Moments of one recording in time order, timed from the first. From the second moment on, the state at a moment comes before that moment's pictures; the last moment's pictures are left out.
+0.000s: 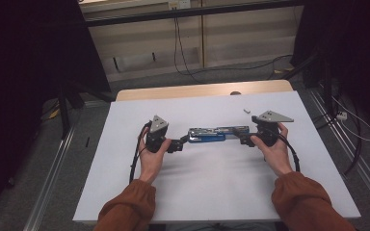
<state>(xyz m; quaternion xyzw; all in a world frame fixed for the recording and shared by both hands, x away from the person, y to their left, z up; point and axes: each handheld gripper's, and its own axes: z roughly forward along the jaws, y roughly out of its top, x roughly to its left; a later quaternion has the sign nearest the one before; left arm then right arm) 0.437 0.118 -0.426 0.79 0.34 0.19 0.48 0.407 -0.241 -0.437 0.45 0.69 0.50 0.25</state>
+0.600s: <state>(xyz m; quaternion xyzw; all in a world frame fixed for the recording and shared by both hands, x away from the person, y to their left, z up) 0.405 0.155 -0.427 0.77 0.35 0.19 0.50 0.403 -0.244 -0.434 0.45 0.71 0.49 0.24</state>
